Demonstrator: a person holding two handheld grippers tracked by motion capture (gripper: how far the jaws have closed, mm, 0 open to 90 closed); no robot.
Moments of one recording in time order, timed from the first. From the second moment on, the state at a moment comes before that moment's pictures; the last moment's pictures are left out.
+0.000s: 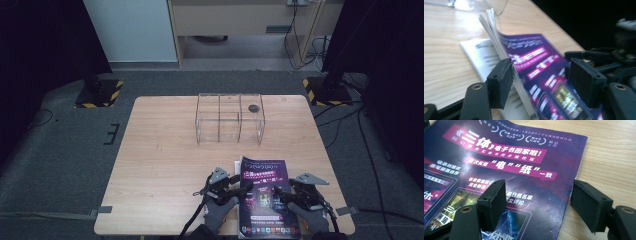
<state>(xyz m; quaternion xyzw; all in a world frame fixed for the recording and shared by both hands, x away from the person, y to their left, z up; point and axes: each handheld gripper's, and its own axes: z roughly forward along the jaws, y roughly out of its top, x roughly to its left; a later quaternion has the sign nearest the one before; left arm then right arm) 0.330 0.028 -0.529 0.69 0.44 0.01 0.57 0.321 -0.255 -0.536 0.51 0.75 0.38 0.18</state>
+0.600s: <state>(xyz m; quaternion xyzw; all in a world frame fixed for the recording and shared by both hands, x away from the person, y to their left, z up) 0.332 0.009 -0.528 0.70 0.43 0.03 0.57 0.321 -0.256 -0.536 0.51 0.75 0.38 0.18</state>
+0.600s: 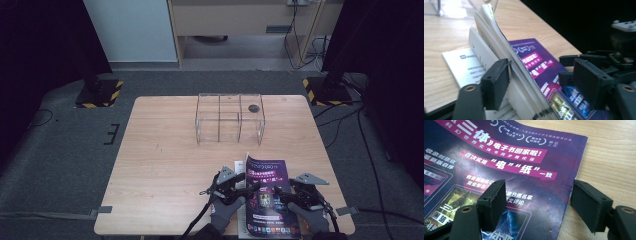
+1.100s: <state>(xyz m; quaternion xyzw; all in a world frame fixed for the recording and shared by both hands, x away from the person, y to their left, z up) 0.345 0.013 -0.541 0.71 0.47 0.01 0.52 0.321 -0.256 -0.536 0.51 0.75 0.38 0.18</state>
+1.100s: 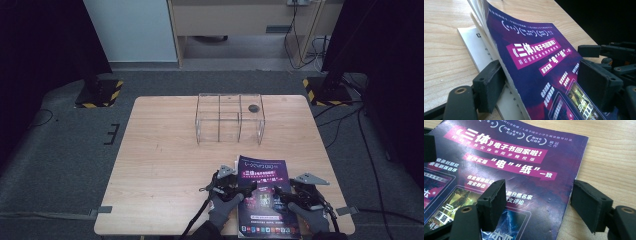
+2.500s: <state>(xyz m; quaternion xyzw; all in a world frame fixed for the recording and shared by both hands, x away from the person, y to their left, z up) 0.361 0.008 -0.539 0.75 0.45 -0.01 0.48 0.321 -0.257 -0.536 0.50 0.75 0.39 0.18</state>
